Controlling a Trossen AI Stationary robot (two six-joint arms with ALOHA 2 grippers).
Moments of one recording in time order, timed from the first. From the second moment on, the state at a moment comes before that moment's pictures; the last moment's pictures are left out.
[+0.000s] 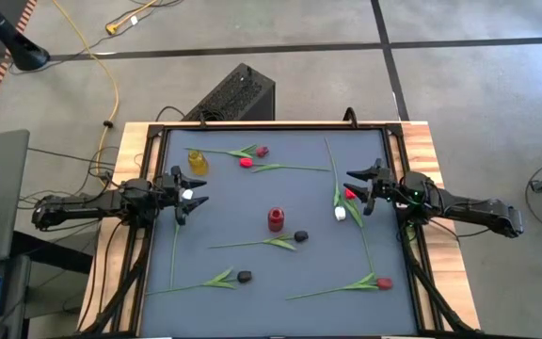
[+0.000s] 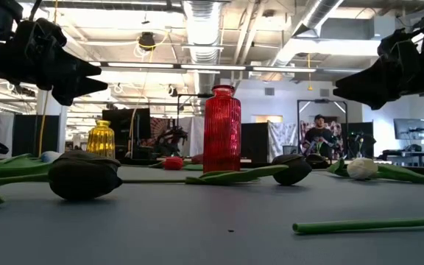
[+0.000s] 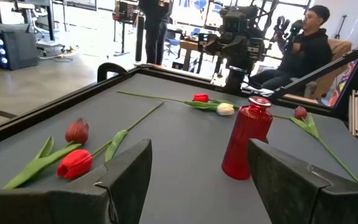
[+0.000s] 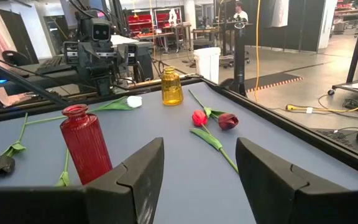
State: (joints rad) left arm 0.09 0.08 0.03 0.00 -0.14 -0.18; right arm -0.23 0.09 0.00 0.03 0.10 0.11
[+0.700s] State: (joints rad) left arm 0.09 0.08 0.03 0.00 -0.14 -0.18; right arm -0.23 0.09 0.00 0.03 0.10 0.11
